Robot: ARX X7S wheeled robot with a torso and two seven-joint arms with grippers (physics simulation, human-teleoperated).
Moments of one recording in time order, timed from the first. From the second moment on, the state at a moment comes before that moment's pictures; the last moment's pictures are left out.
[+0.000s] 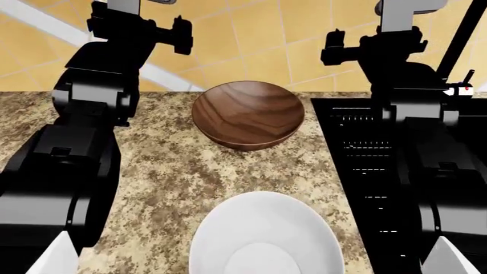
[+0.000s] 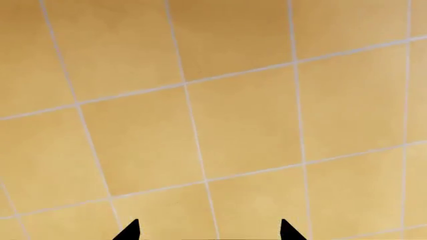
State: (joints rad) left arm -1.56 -0.08 0.18 -1.31 -0.01 -0.12 0.13; right arm 1.50 0.17 -0.08 1.31 0.03 0.10 -0.14
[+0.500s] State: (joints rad) left arm -1.39 -0.26 0.29 -0.38 -0.06 -0.98 0.49; right arm 1.49 0.18 -0.07 1.31 0.04 0.09 -0.15
